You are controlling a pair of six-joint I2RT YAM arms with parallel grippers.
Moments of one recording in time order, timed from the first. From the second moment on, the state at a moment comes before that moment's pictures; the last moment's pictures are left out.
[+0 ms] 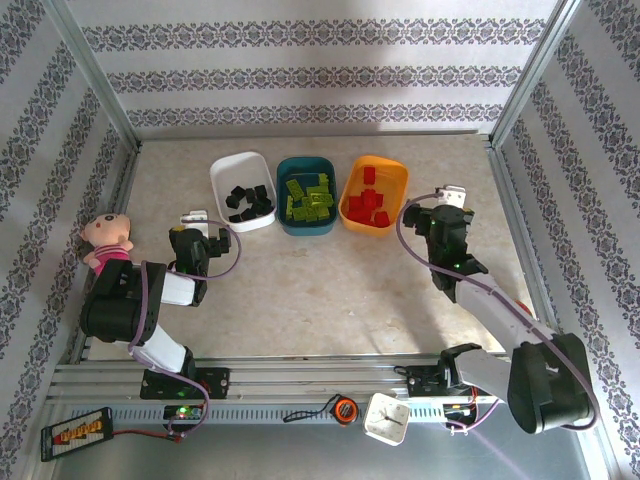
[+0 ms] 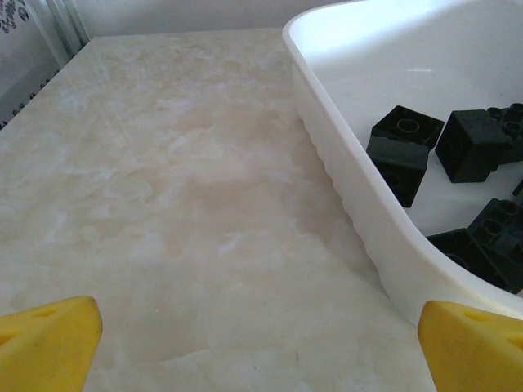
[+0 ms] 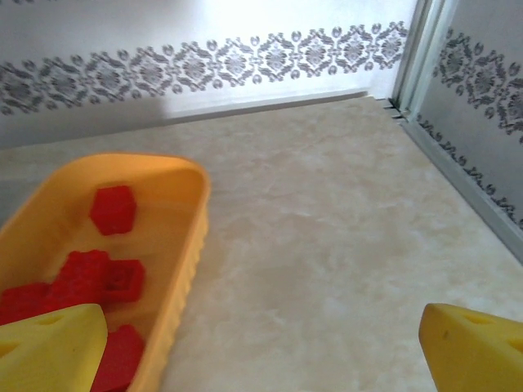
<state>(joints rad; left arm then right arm) -0.04 1.59 0.35 0.87 -0.23 -0.01 0.20 1.14 0.56 0.20 0.36 0.18</state>
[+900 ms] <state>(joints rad) -0.04 1.59 0.35 0.87 -0.23 -0.01 0.02 1.52 0.38 0.77 0.08 0.03</state>
